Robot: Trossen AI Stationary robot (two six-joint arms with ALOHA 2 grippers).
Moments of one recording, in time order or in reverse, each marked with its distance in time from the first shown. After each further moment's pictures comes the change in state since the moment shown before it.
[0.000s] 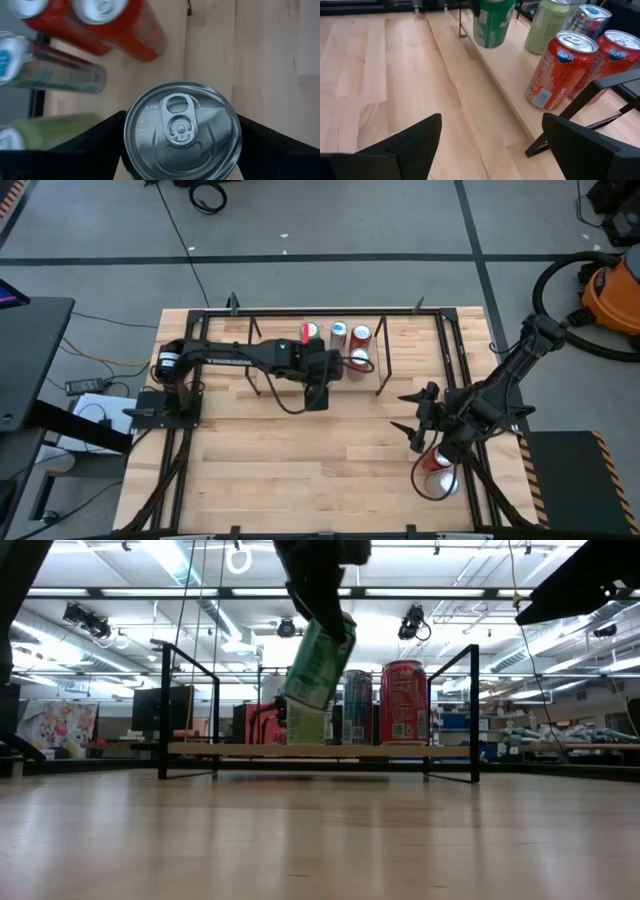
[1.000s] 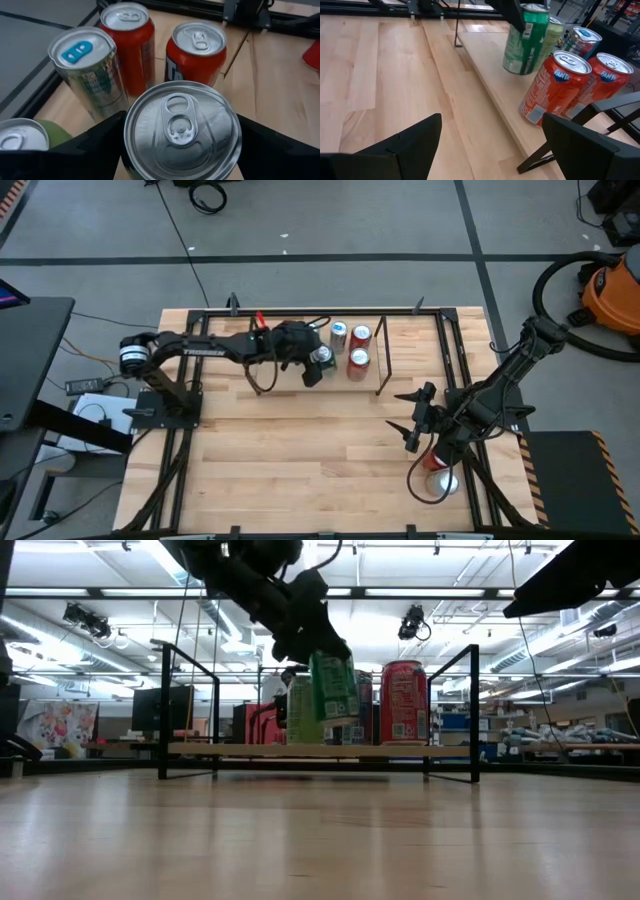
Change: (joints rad) left arm 0.237 -0.285 -0.684 0.928 0.231 -0.091; right arm -0.026 0.045 0.000 0.098 0.055 -0.132
